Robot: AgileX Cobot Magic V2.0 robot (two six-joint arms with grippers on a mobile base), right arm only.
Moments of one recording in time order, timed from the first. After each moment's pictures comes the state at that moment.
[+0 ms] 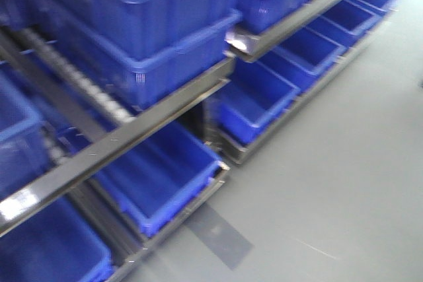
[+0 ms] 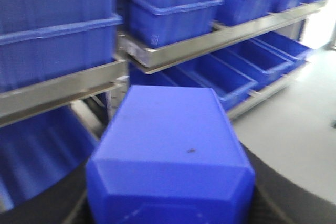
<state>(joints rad) 0.02 0.16 -0.42 0.06 0.55 -0.14</state>
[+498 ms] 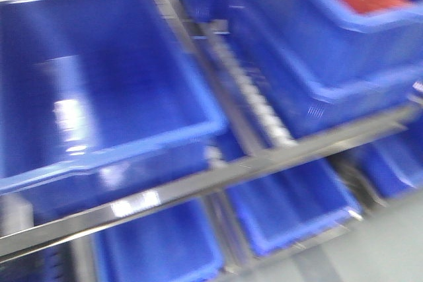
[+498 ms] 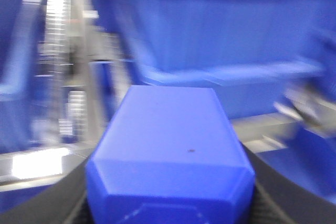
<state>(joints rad) 0.02 0.16 -0.42 0.06 0.55 -0.14</state>
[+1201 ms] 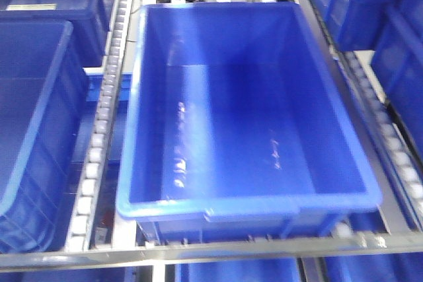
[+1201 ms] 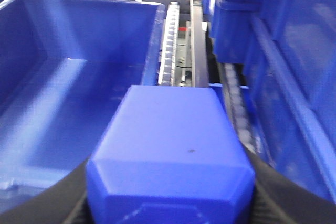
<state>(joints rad) 0.02 0.16 -0.42 0.06 0.55 -0.14</state>
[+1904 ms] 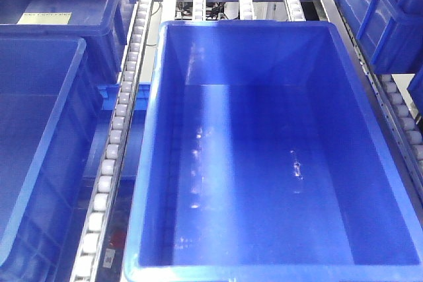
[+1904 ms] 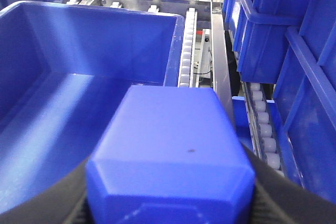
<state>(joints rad) 0.02 0.16 -0.42 0.06 0.55 -0.14</state>
